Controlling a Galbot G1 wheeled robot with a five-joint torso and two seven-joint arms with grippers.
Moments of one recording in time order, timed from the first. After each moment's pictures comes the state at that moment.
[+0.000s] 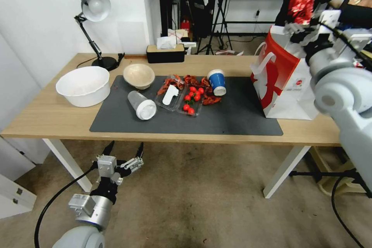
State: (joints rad) left arm 1.73 -1.52 -0.65 -2.21 -0.21 0.03 0.22; right arm -0.56 0.75 0.31 1.94 0.88 -0.46 0.54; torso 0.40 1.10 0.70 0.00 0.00
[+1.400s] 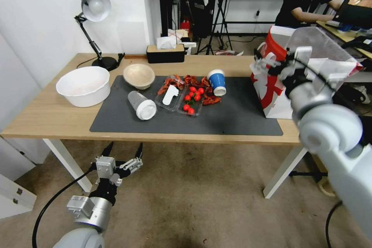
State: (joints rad) left arm 1.74 -1.54 -0.66 -2.21 -0.22 0.03 0.22; right arm -1.01 0.86 0.37 2.20 0.71 -0.22 0.42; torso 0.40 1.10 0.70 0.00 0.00
